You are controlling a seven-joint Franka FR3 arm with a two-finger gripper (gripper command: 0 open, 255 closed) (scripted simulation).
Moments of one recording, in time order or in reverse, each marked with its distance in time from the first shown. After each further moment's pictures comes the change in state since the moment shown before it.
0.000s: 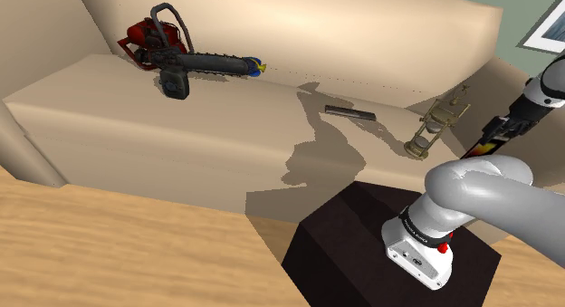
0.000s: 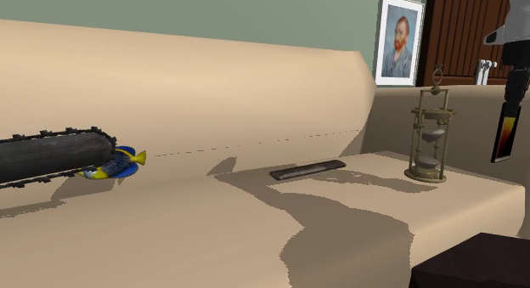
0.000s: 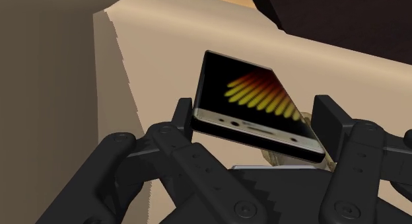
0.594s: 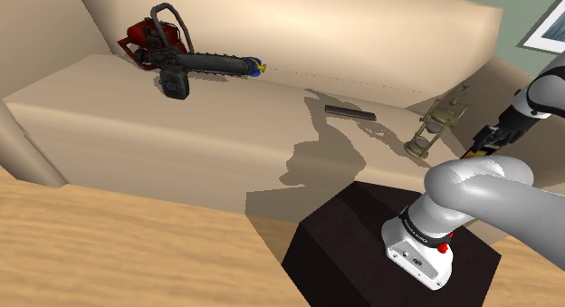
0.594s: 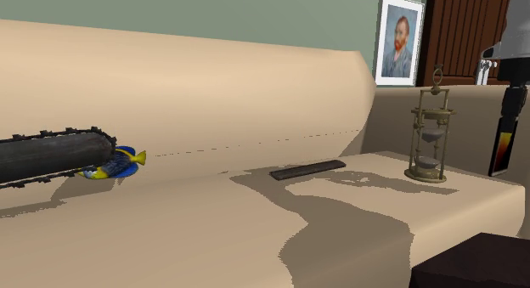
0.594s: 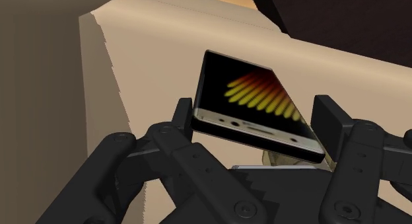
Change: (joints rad) arm -0.022 -0.008 -0.074 -0.072 -0.070 0.066 0.010
